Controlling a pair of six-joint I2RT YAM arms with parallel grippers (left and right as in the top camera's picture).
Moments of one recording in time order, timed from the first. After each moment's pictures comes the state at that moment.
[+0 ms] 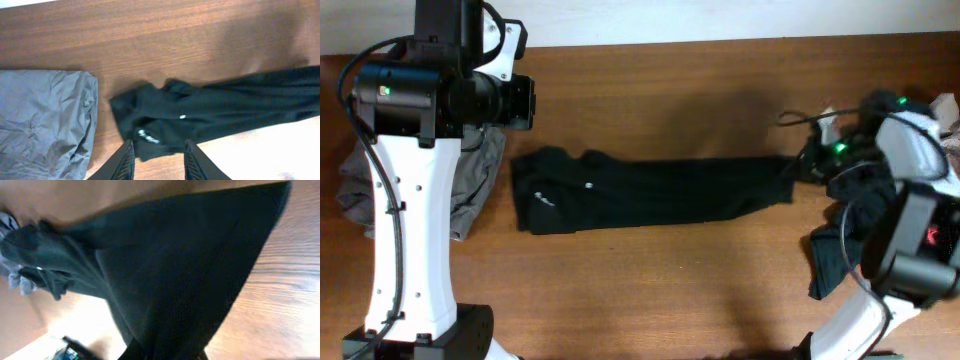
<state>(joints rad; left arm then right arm) -0.14 1.77 2.29 -1.51 0.07 0.01 -0.34 1.98 1.57 -1.23 -0.61 -0.12</state>
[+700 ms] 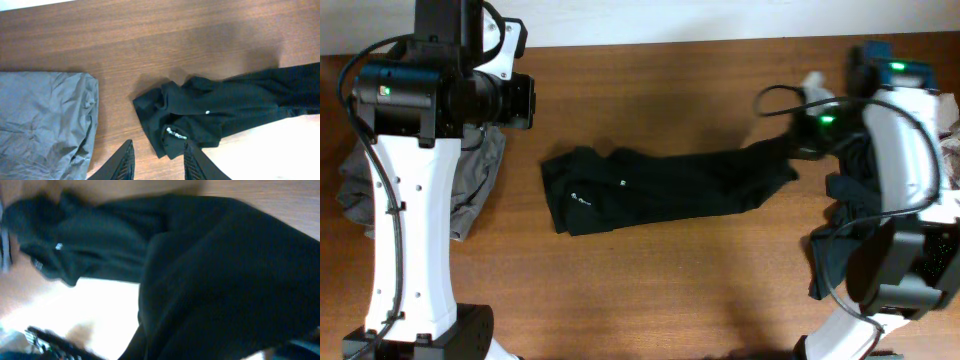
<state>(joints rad) -0.14 1.77 2.29 -1.50 0.07 0.01 -0.11 1.91 1.80 -1.41 -0.45 -0.09</state>
